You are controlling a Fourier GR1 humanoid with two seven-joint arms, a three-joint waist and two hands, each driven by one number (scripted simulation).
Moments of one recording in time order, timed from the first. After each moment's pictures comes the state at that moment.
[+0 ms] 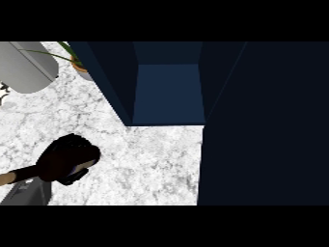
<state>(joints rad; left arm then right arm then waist) -0.43 0.29 0.22 -0.28 0.10 -0.65 -0.60 0.09 -0.04 0.03 -2.41 -0.15 0.19 0.41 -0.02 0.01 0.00</state>
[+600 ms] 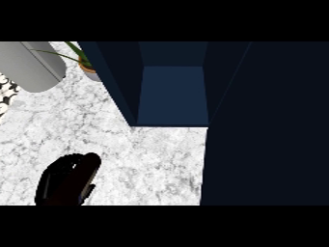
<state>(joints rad) -0.13 0.16 0.23 -0.62 0.16 -0.42 -0.88 0.08 -0.04 0.03 -2.37 -0.12 0.18 0.39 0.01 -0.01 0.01</state>
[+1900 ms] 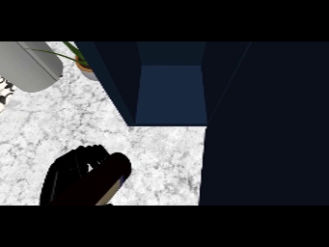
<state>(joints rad) 0.20 0.00 -0.14 -1.71 0.37 -0.14 -0.30 0.07 -0.05 -0.01 -2.33 -0.17 0.21 0.37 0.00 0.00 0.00</state>
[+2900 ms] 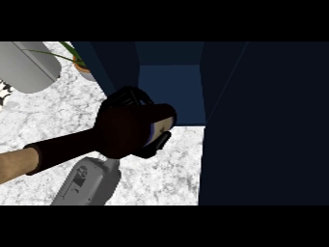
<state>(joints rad) -0.34 0.00 -0.29 -1.44 0.32 0.32 -0.22 0.11 -0.04 -0.01 -2.32 -0.16 0.23 0.33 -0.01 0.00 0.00</state>
